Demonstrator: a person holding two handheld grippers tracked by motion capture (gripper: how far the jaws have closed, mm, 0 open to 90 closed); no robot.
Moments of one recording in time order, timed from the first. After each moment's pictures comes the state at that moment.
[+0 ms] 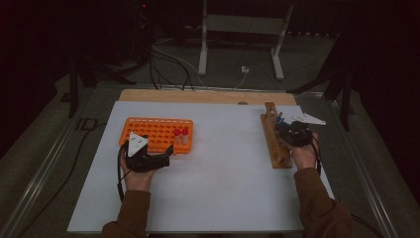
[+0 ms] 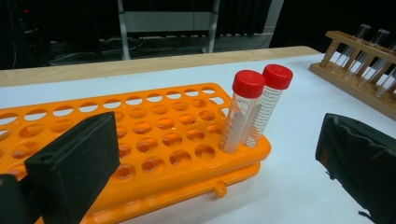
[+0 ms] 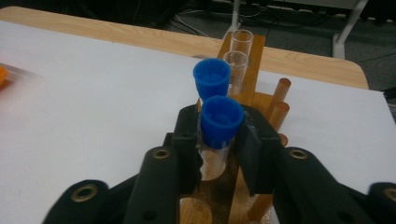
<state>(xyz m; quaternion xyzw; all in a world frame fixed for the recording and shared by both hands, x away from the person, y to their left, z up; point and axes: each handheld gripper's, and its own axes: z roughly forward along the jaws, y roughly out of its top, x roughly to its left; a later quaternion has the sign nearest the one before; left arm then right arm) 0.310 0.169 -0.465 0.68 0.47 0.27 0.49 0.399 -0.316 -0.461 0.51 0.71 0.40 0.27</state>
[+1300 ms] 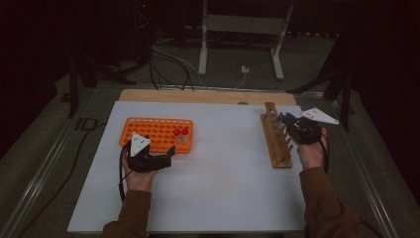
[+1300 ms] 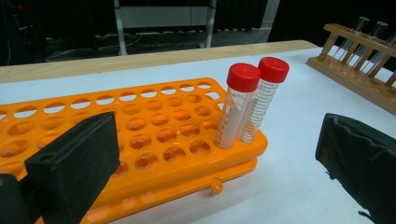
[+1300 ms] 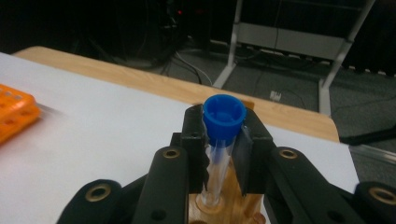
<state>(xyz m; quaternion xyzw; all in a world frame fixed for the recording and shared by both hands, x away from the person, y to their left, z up) 0.311 0.165 -0.467 0.69 0.47 0.26 0.48 0.376 -0.313 -0.413 0.47 0.69 0.44 0.32</state>
